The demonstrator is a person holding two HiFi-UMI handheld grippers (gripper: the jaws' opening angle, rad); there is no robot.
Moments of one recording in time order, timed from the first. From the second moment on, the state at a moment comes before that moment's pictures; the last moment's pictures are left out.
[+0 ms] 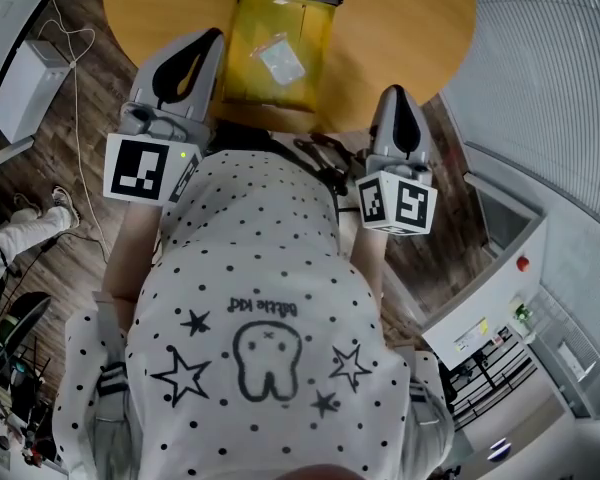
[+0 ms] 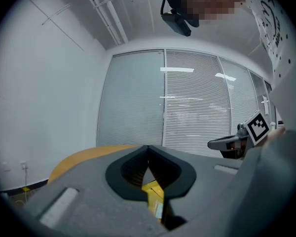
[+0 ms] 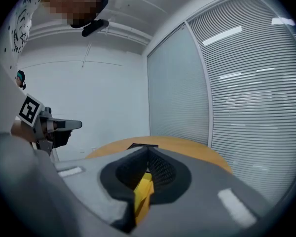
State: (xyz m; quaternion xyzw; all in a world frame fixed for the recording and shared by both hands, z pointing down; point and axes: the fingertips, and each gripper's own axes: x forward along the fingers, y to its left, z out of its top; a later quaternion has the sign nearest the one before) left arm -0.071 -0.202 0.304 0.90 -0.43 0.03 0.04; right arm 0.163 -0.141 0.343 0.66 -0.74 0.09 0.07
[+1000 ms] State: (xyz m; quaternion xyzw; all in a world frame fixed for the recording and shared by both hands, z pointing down) left arm -0.068 -0.206 0.301 0.90 -0.43 0.02 0.05; right arm 0.149 -0.152 0.339 0.61 -0.78 0.09 0.10
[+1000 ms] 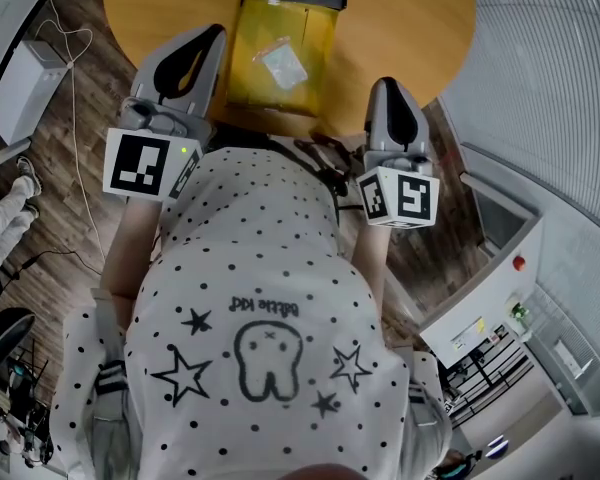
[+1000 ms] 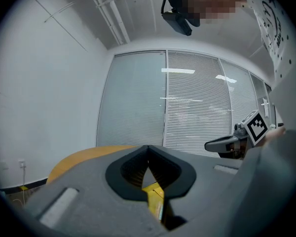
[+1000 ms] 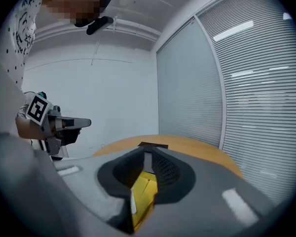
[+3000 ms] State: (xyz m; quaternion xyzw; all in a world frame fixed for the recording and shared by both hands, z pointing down) left arm -0.068 -0.217 0.303 0.90 -0.44 0.02 0.07; right arm 0.044 -0.180 0.589 0.35 -0.76 0.25 0.49
